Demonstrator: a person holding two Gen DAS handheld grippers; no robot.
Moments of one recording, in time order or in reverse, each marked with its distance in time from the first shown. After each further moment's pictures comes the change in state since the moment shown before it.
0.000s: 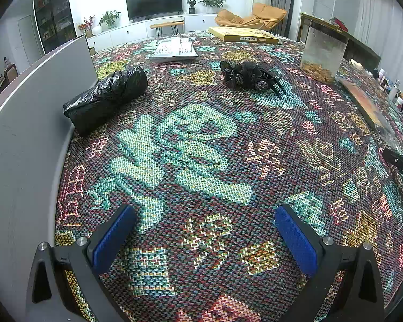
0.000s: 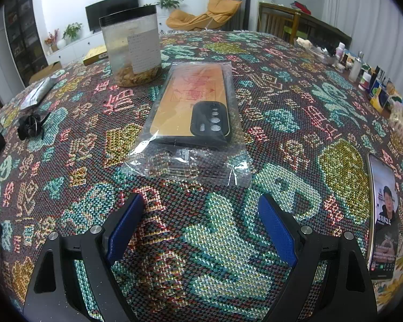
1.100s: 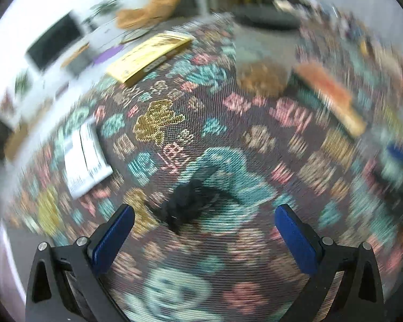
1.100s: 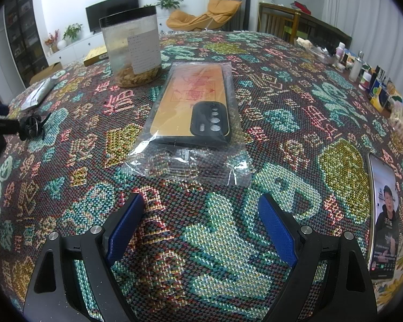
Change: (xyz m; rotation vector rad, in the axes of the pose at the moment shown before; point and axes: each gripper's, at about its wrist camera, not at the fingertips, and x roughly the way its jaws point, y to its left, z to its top) left arm 0.056 -0.083 0.167 0.602 0.136 -0.110; right arm -0.001 -0.001 0.000 0.001 -0.001 0.004
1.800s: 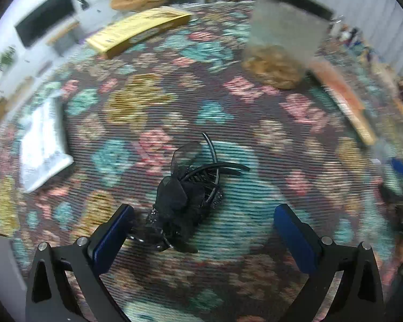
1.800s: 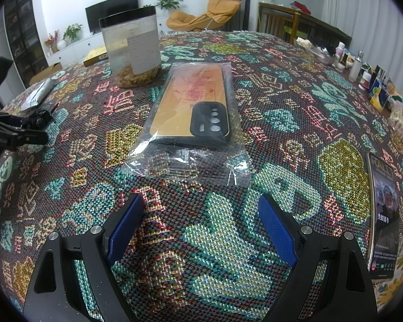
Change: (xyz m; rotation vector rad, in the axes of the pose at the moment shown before) left arm 0.047 0.028 -0.008 -0.164 0.014 -0.267; right arm 0.000 0.000 0.000 0.001 -0.001 0.004
